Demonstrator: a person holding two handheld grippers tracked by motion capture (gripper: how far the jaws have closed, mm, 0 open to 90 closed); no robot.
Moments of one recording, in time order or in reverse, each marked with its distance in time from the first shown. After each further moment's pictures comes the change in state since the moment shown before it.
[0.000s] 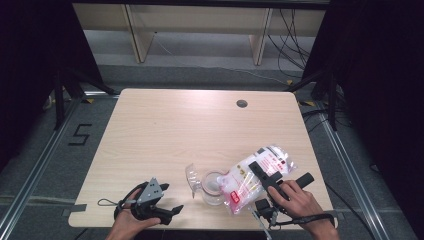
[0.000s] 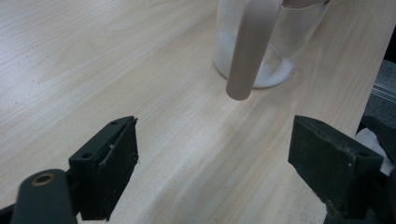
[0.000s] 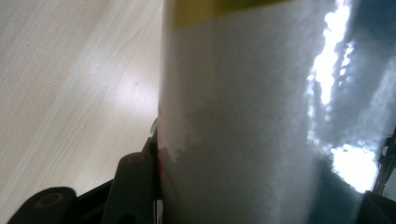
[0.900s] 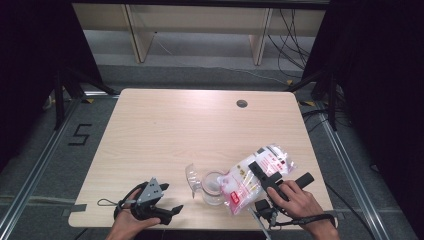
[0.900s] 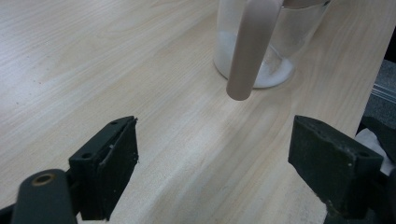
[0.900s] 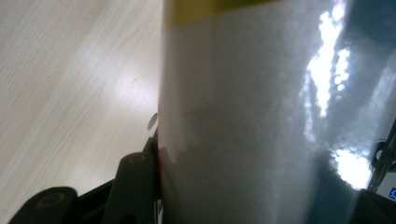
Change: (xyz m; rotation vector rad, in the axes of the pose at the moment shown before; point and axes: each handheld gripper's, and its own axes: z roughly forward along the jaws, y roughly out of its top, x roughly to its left) left arm 0.000 0.000 0.000 -0.002 0.000 -0.004; right arm 0.007 0.002 -0.005 0.075 0.003 0.085
